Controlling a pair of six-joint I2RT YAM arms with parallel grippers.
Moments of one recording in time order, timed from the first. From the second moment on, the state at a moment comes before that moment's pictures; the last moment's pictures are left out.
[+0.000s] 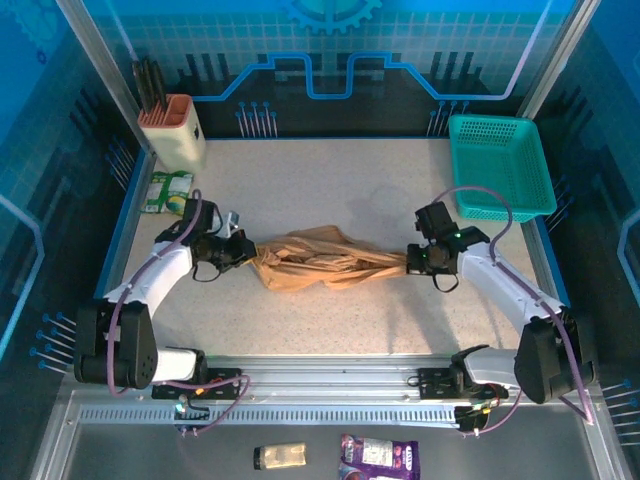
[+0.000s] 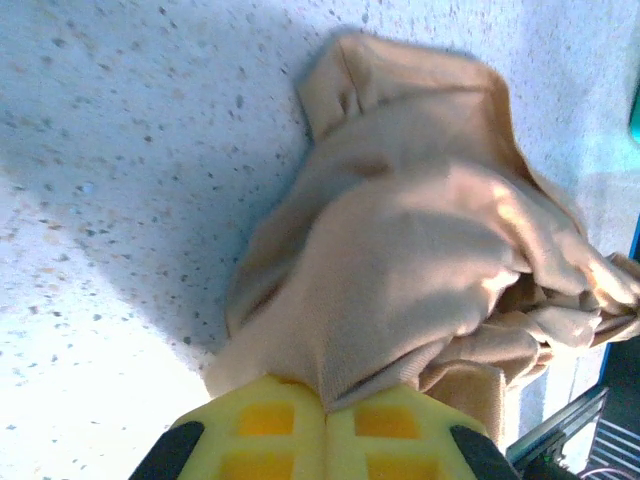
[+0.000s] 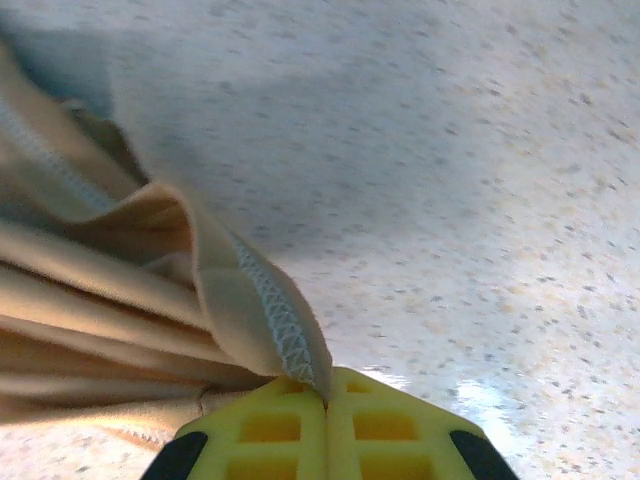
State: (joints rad) left arm -0.02 1.33 0.81 -0.56 0.58 -0.50; right arm 0.29 1.27 0.87 -0.81 0.03 0.38
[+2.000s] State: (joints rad) left arm -0.73 2.00 1.53 -0.77 0.33 -0.28; right arm 0.28 1.54 0.85 -0.61 0.01 0.37
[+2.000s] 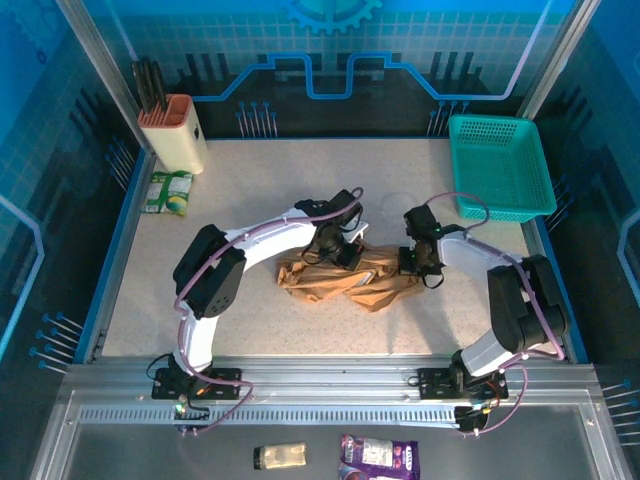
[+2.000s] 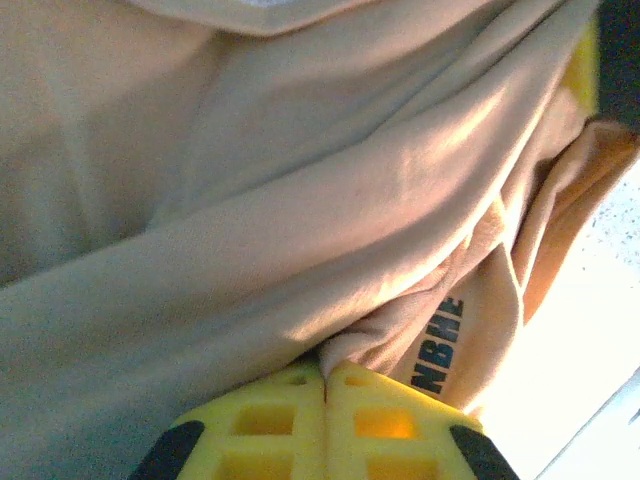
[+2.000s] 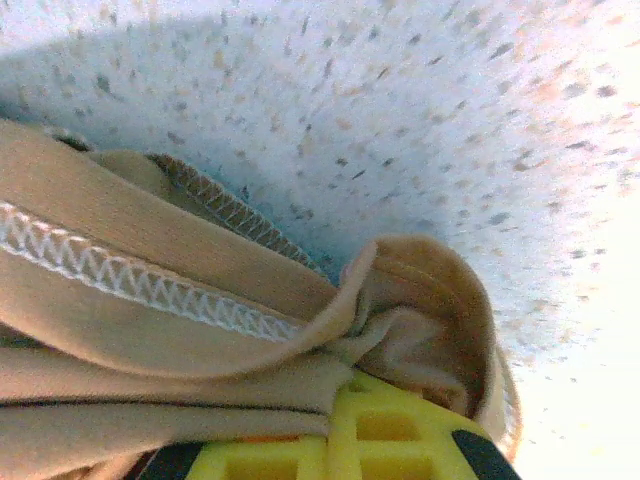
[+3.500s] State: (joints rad) left arm 0.10 1.41 1.36 -0.53 0.82 -0.51; right arm 0.09 1.15 1.51 -0.79 -0.17 0.25
